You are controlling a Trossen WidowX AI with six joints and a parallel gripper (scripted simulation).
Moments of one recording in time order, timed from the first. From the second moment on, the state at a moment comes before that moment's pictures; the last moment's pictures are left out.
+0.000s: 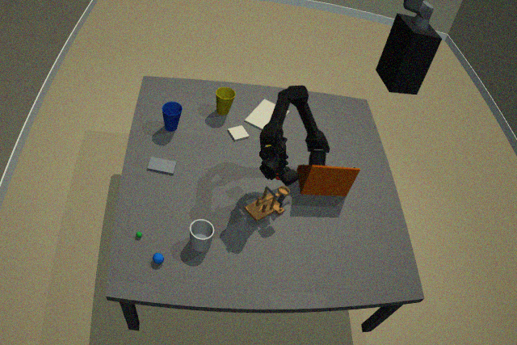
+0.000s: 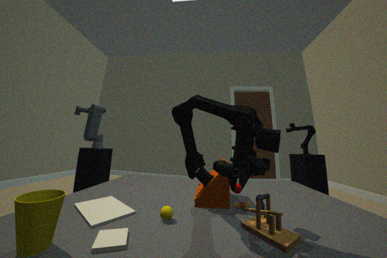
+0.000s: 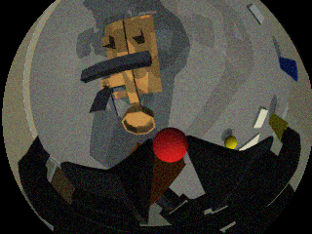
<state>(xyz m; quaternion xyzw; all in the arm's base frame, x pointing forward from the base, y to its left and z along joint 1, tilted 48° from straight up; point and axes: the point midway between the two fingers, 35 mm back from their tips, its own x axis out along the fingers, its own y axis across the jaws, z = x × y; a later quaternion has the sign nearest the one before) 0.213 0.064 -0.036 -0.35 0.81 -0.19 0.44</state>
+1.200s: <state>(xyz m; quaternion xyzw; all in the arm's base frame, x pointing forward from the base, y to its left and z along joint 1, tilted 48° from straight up) 0.179 0.058 -0.082 -0.37 0.82 -0.19 0.39</state>
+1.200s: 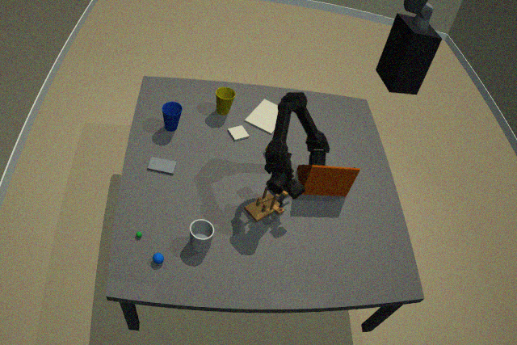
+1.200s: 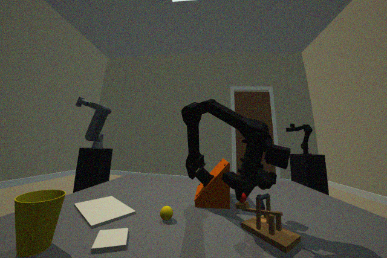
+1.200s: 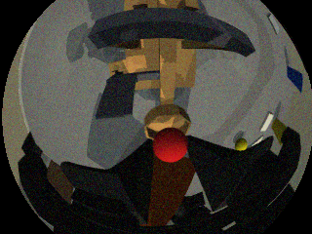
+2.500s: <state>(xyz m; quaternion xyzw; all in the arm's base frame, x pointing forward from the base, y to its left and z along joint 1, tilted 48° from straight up) 0.340 0.205 -0.071 -0.39 0.71 0.00 0.59</state>
